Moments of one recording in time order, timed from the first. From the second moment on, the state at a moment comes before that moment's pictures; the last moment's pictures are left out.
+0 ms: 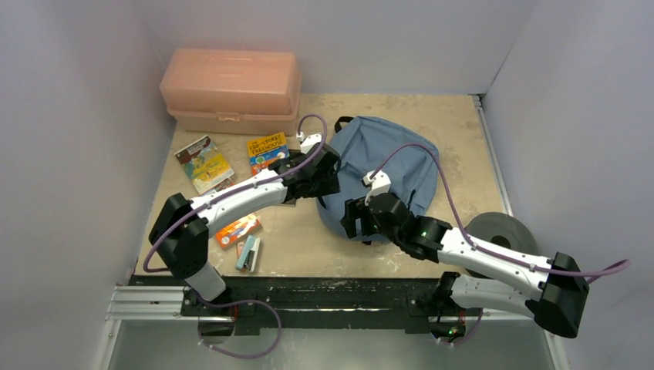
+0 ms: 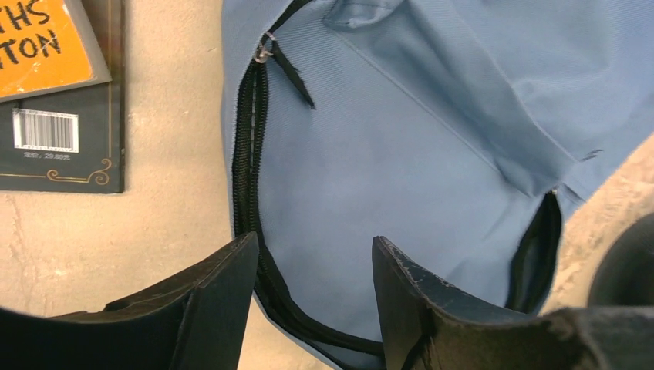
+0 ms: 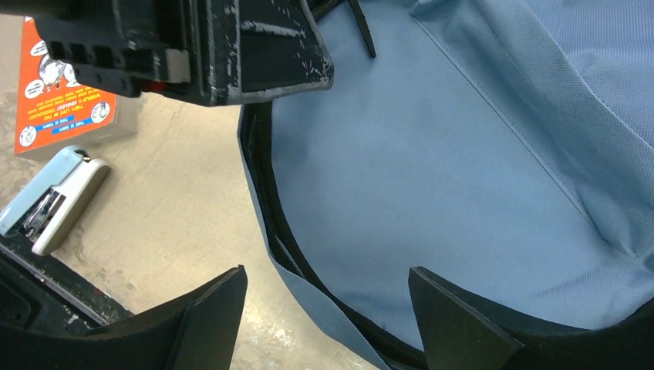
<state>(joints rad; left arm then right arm) -0.82 1.61 1.27 -0.55 -0.29 -0.88 0.98 1.03 0.67 -0.24 0.33 0.49</state>
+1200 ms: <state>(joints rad) -0.74 1.48 1.22 -0.36 0.07 -0.86 0.90 1.00 0.69 -0.24 0.35 0.39</state>
